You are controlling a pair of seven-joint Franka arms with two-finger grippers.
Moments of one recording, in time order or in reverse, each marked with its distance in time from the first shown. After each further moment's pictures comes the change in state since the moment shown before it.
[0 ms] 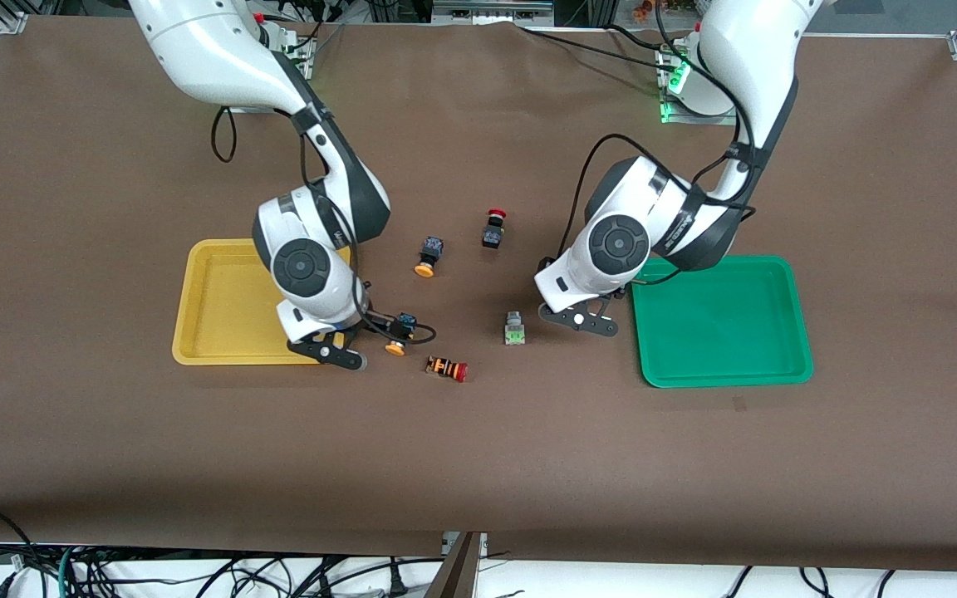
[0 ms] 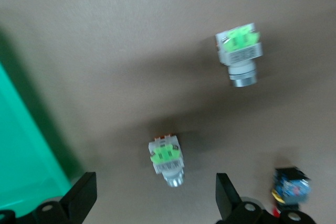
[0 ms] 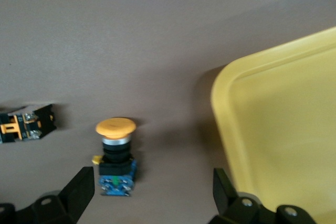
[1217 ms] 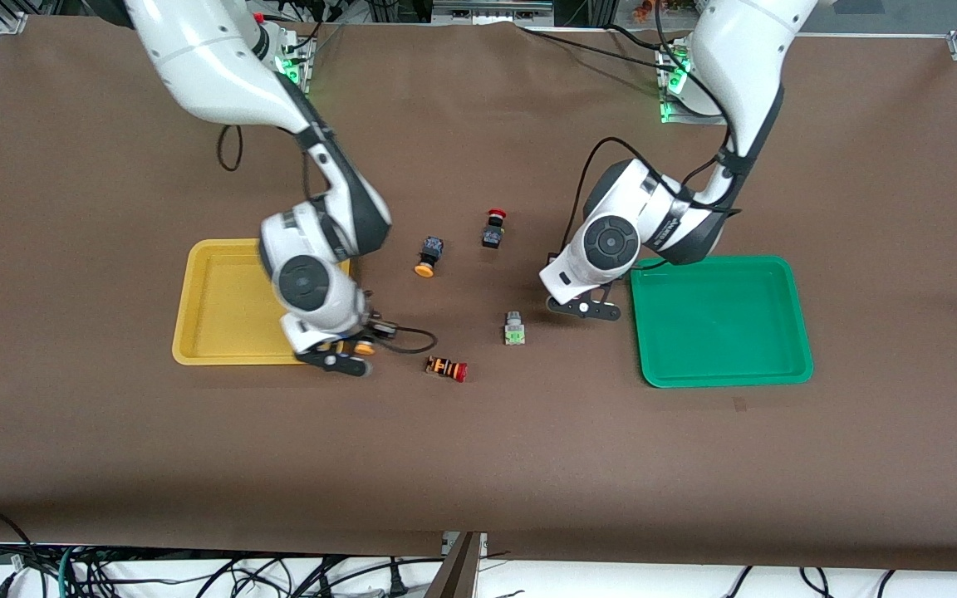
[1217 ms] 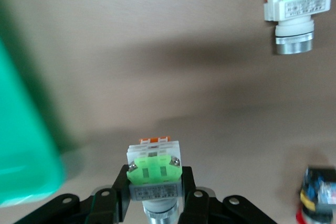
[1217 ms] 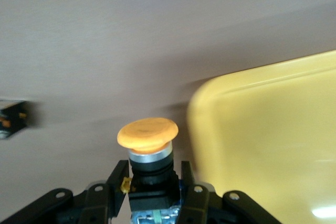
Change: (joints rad) left arm 0.010 -0.037 -0.009 -0.031 0.042 -0.116 -0.093; right arm -0.091 -0.010 0.016 0.023 0.000 -0.121 -0.225
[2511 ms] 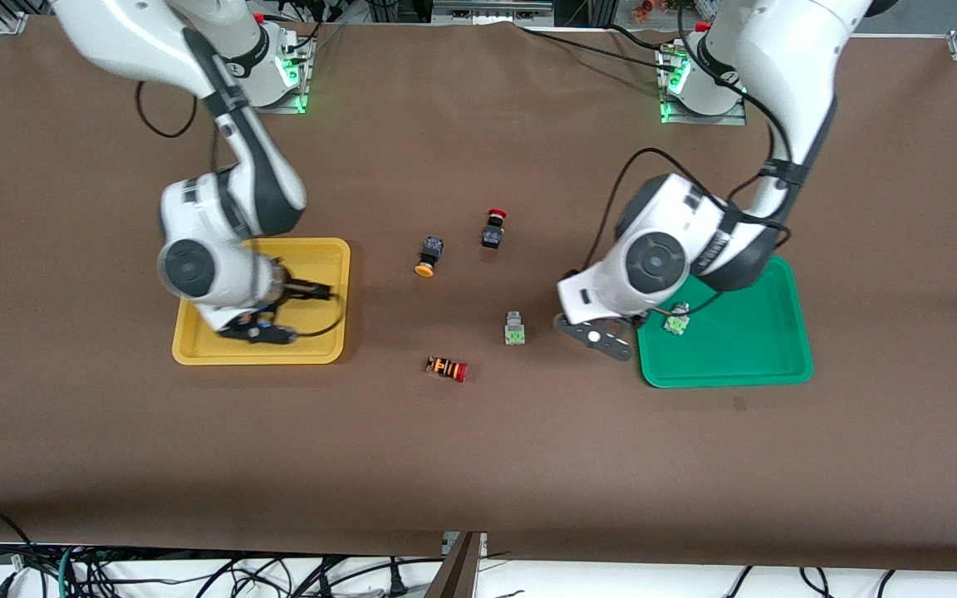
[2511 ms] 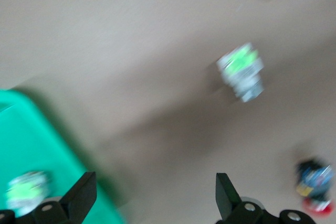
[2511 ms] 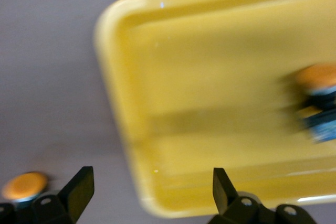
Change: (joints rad) left arm 0.138 0.092 -0.160 0.170 0.086 0.105 0.205; right arm -0.129 -0.199 0.120 -0.303 0.040 0.024 -0.053
